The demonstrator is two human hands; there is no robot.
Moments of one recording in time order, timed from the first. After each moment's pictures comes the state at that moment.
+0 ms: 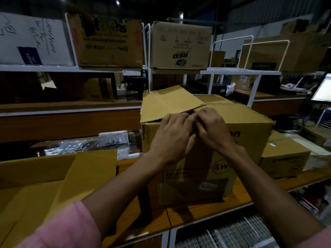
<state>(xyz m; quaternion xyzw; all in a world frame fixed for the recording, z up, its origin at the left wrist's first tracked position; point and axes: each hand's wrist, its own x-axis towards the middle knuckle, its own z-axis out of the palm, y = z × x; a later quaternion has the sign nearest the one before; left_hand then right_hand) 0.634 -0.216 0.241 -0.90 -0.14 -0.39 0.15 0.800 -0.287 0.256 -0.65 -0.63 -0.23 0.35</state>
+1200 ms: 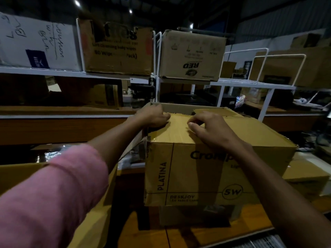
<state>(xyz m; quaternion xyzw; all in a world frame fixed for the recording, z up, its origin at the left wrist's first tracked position) 0.656 -0.067 0.321 -0.89 -0.42 -0.16 -0.07 0.803 -0.236 0.306 -0.69 -0.65 -0.13 0.29</state>
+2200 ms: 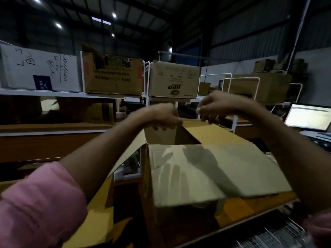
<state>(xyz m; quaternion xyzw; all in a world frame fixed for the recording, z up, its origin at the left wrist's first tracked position) 0.573 -0.225 0.412 -0.94 -0.26 -0.11 -0.17 0.735 -0.351 0.447 -0.80 -0.57 0.03 0.18</state>
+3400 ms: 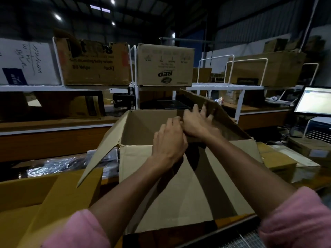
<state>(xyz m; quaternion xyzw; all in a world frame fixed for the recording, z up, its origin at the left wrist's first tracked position) 0.701 -0.241 0.285 -0.87 -0.28 -0.41 -0.08 0.823 -0.257 0.337 -0.87 -0.47 -0.09 0.13</state>
